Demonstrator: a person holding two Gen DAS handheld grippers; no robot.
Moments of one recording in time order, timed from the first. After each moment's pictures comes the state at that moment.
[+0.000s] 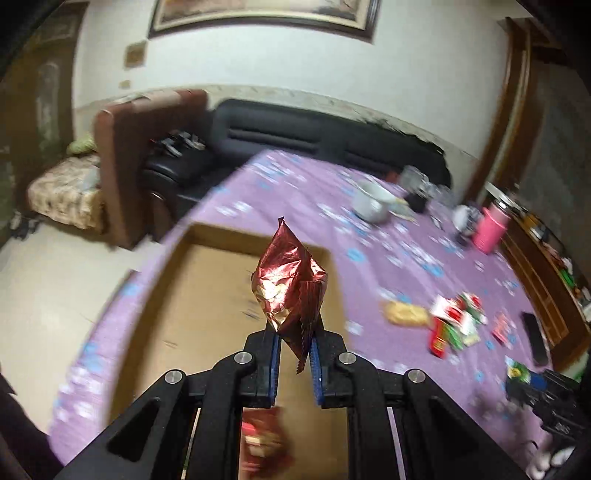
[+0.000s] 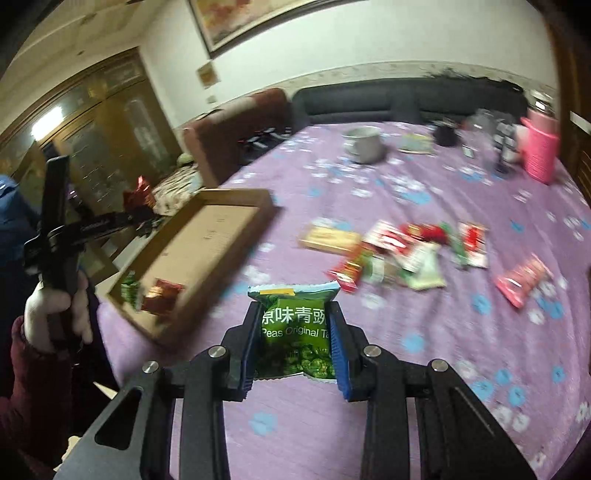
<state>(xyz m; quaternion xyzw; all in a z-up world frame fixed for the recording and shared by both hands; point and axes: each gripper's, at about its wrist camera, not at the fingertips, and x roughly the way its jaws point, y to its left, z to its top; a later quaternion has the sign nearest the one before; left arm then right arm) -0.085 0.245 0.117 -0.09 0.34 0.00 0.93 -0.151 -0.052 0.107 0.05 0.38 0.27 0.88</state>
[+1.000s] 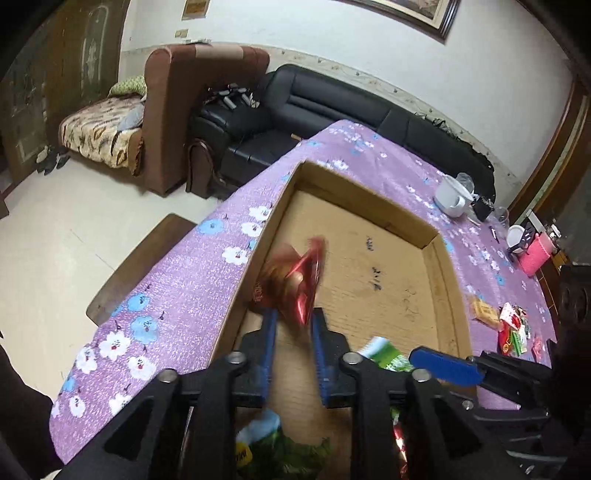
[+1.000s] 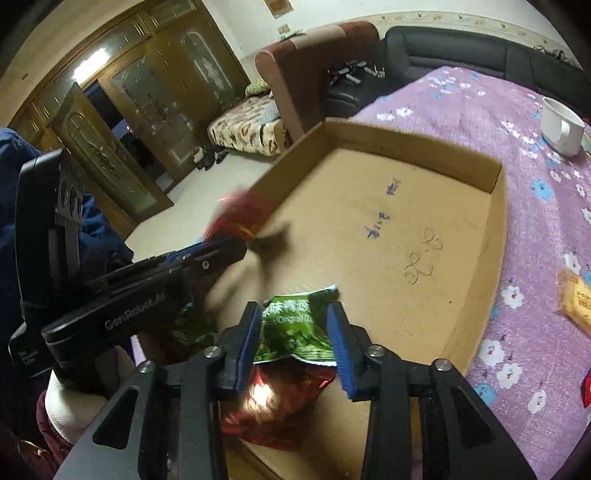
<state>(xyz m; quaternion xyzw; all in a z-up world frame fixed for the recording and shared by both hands) -0.081 0.334 0.041 -0.17 0.39 0.05 0.90 -0.075 0.183 0.061 0.01 0.47 0.39 0.79</state>
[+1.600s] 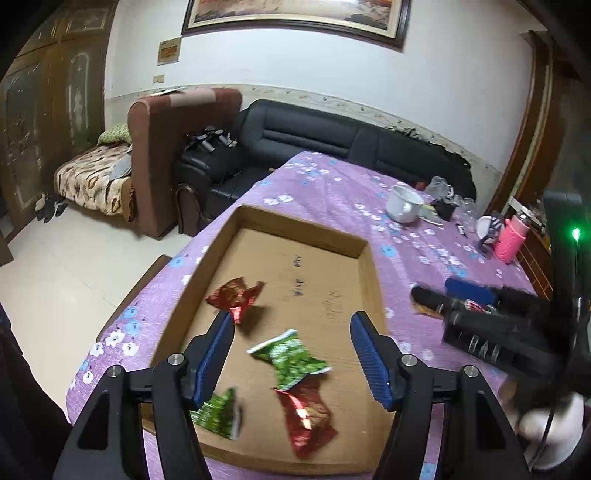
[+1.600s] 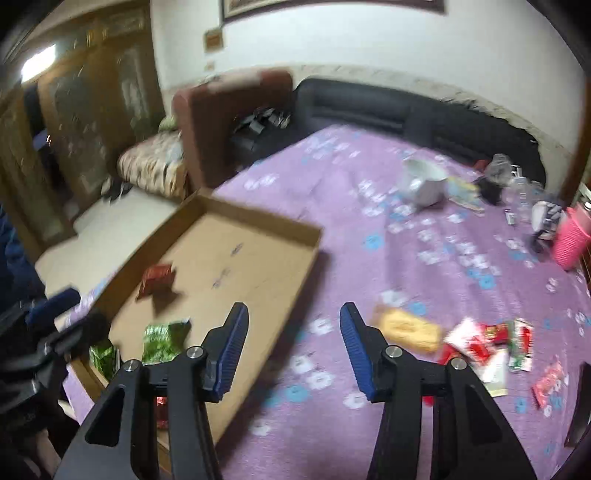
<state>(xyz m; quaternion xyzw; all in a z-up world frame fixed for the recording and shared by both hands) -0.124 0.257 0.105 -0.11 0.34 0.04 0.93 -0.073 0.102 0.124 -0.06 0.38 0.21 0.90</state>
